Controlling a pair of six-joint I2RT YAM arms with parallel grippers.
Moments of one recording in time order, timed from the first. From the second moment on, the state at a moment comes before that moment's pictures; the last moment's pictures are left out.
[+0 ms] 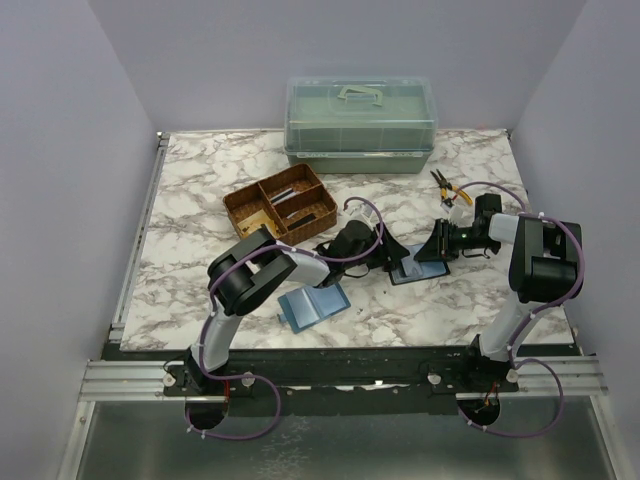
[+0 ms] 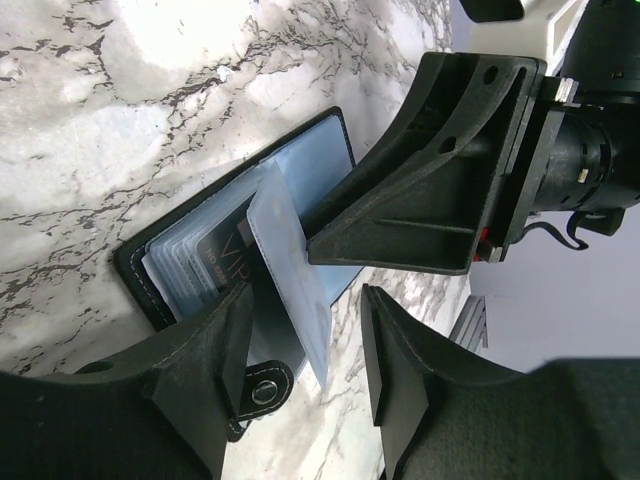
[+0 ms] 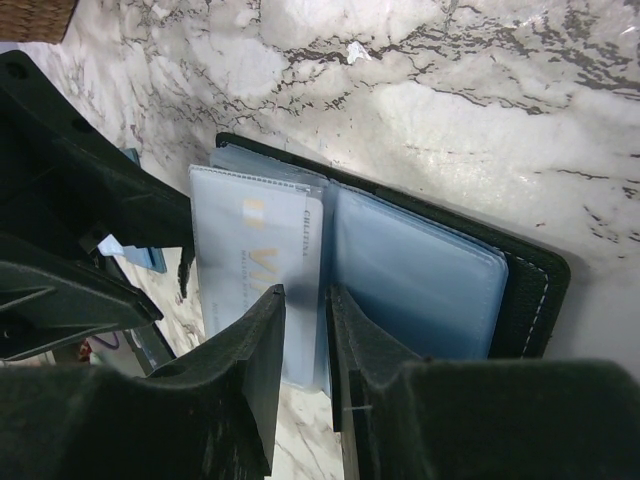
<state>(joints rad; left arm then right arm) -0.90 2.08 1.07 0.65 0.10 -1.08 -0.16 1.84 0.93 -0.43 -0.92 -0.13</state>
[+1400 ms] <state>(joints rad) -0.90 2.13 1.10 0.66 0.10 -1.11 -0.16 1.84 0.93 -0.43 -0.92 -0.13</state>
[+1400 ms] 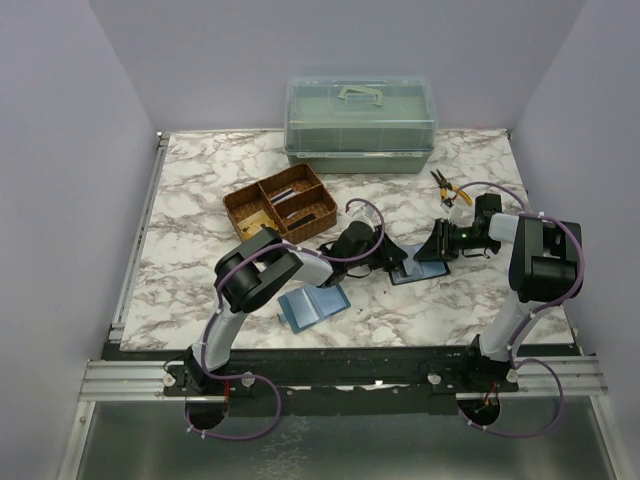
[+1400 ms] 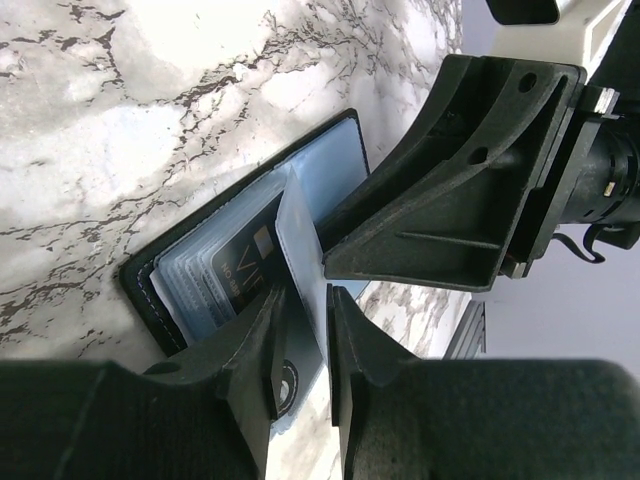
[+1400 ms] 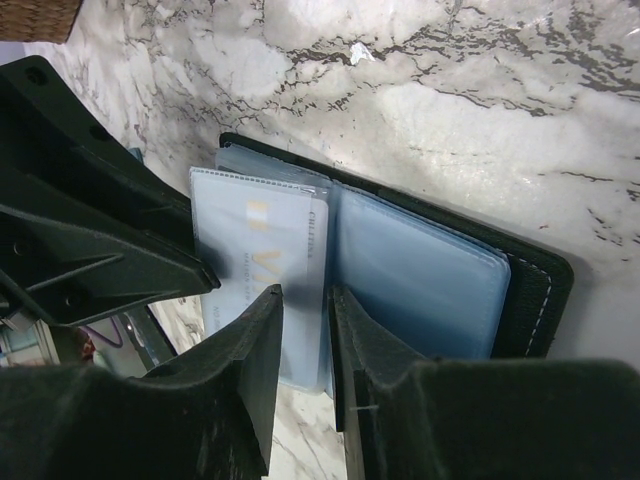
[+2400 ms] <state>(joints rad) -0.90 2.15 1.12 0.65 0.11 -1.10 -0.16 1.84 0.93 -0.43 -0.92 -0.13</state>
